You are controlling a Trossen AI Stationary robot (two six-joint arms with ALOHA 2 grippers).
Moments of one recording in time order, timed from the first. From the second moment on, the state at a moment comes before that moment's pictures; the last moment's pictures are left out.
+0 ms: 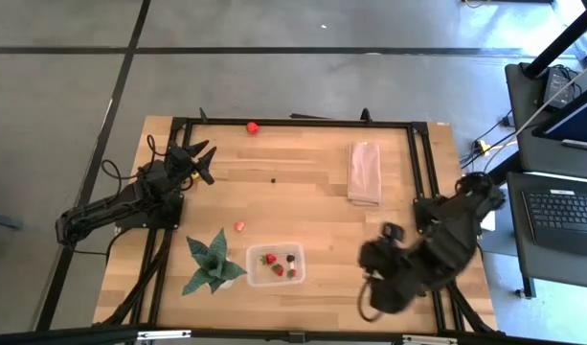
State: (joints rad) left arm 0.44 0.01 0.02 0.03 -0.44 -0.05; right arm 0.76 1.77 2.03 -1.57 0.26 0.99
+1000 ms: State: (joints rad) left arm 0.44 0.01 0.02 0.03 -0.44 -0.05; right arm 1.20 1.64 1.04 -1.00 -0.15 1.52
